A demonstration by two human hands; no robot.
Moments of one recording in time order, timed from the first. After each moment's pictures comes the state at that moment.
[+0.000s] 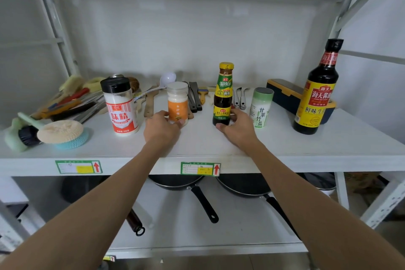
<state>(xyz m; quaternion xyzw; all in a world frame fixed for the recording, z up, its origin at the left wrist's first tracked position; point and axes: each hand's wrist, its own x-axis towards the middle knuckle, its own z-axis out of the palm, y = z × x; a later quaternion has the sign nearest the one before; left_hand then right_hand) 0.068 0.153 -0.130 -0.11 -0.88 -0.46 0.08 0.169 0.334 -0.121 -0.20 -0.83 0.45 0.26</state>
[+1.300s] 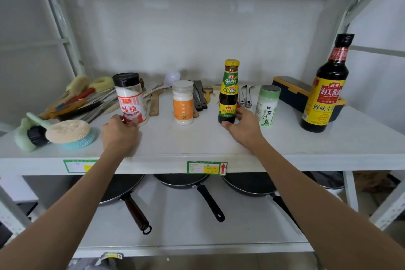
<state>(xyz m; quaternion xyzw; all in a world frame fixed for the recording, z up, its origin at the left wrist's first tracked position) 0.040 0.060 -0.128 0.00 -0.90 -0.41 0.14 0.157 0.339 -0.129 -0.21 -0.83 0.44 0.26</state>
